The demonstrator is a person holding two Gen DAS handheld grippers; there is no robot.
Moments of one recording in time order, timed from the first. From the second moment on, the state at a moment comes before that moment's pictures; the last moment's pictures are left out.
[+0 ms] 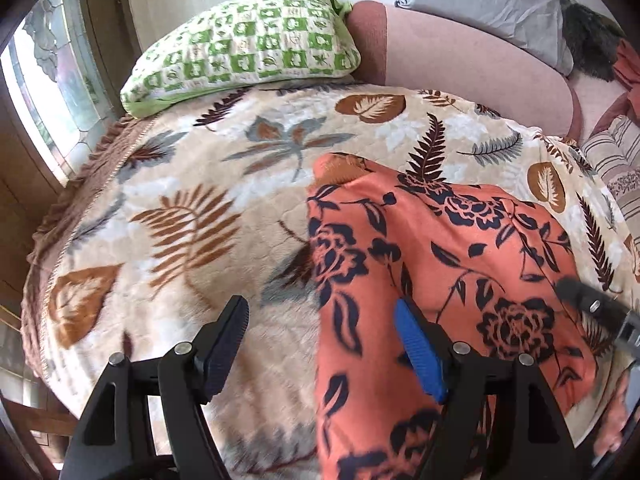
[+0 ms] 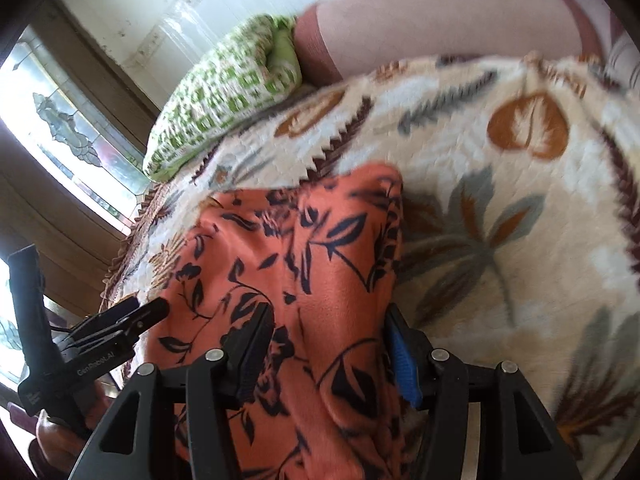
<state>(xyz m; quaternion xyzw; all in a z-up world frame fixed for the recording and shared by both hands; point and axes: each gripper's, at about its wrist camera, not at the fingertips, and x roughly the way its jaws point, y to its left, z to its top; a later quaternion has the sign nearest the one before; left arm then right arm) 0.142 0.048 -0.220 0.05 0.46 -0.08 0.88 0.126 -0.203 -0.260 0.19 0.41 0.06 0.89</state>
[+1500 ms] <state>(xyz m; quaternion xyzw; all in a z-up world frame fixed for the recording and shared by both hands) 0.291 0.008 -0.278 0.11 0.52 -0.02 0.85 0.216 -0.234 -0.312 0.33 0.45 0.09 0.83</state>
